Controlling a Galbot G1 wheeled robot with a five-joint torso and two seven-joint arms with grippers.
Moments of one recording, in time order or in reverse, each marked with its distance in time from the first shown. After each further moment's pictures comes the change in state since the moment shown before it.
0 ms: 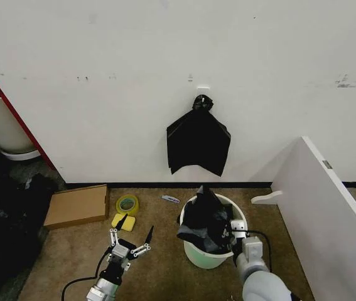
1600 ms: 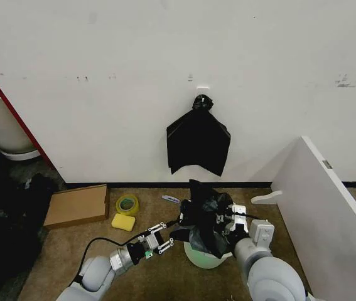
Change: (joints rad) left arm -0.325 0.128 0.165 0.153 -0.097 0.027 0.478; right arm 0.039 0.045 0.035 0.104 0.205 -0.048 0.059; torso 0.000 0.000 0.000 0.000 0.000
